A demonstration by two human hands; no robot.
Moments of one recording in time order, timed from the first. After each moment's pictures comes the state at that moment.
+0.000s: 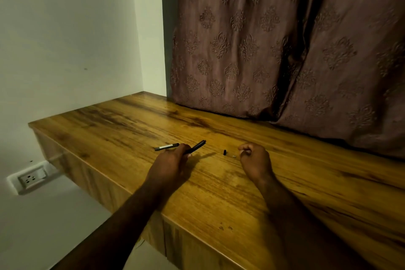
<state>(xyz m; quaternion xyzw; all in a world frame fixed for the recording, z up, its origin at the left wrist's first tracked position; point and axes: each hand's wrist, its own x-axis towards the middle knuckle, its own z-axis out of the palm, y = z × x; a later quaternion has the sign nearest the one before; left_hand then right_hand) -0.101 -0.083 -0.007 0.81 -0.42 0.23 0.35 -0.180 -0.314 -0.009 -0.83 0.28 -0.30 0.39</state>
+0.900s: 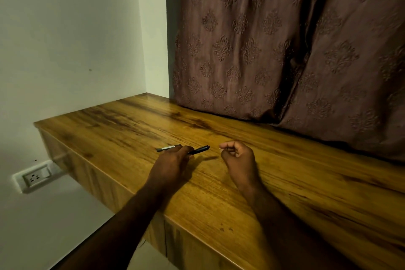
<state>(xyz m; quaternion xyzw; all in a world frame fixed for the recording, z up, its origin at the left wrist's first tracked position) -0.092 -0.084 -0.012 0.80 -0.44 0.25 0.33 -0.188 -0.252 0.013 -0.74 0.14 -0.35 0.56</state>
